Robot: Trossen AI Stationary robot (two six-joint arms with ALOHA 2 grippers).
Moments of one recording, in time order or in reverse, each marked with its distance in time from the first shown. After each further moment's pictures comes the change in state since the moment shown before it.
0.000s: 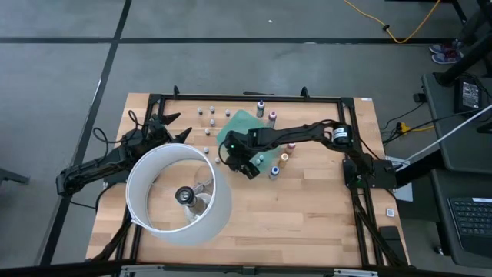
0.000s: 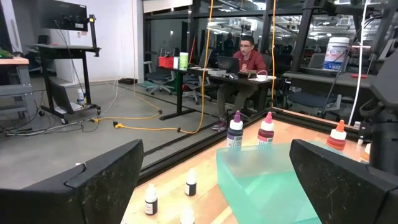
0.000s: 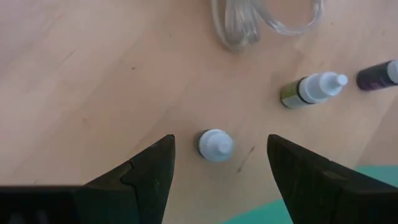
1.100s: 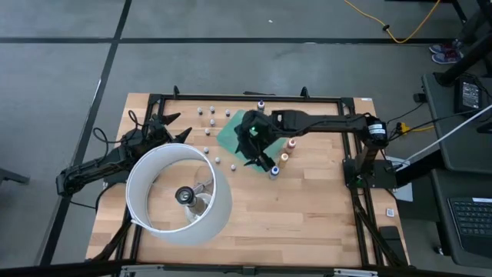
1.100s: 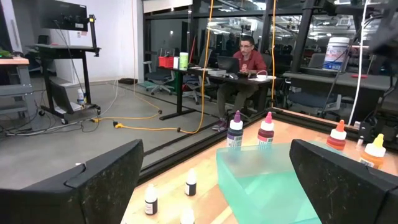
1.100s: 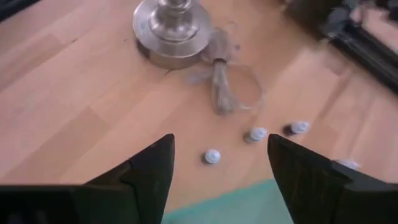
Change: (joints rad) left arm 0.000 0.000 0.000 0.000 0.000 0.000; right arm 0.007 -0.341 0.001 -0.182 -0.124 -0.006
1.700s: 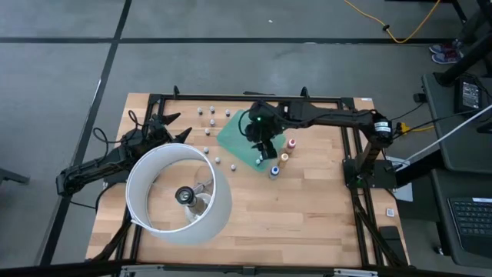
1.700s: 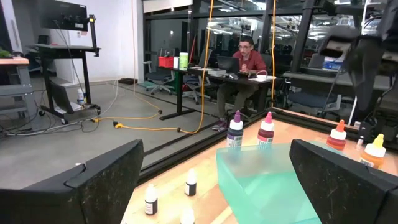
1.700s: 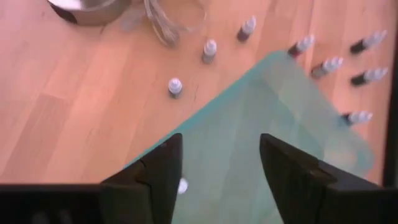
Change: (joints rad) left arm 0.000 0.000 0.000 0.000 0.000 0.000; right arm -0.086 -0.061 -0.013 -0.131 0.207 0.287
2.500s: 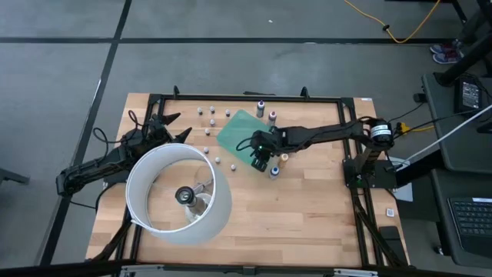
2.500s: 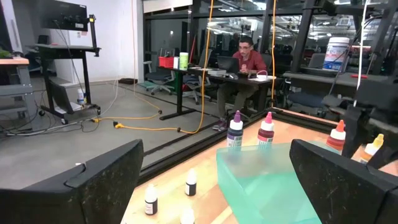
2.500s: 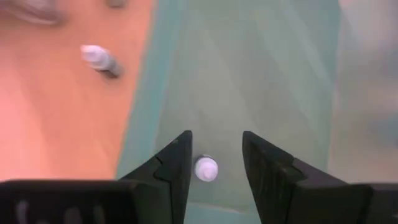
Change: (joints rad) left arm 0.000 0.000 0.000 0.000 0.000 0.000; right arm 0.107 0.000 -0.365 0.274 0.328 0.760
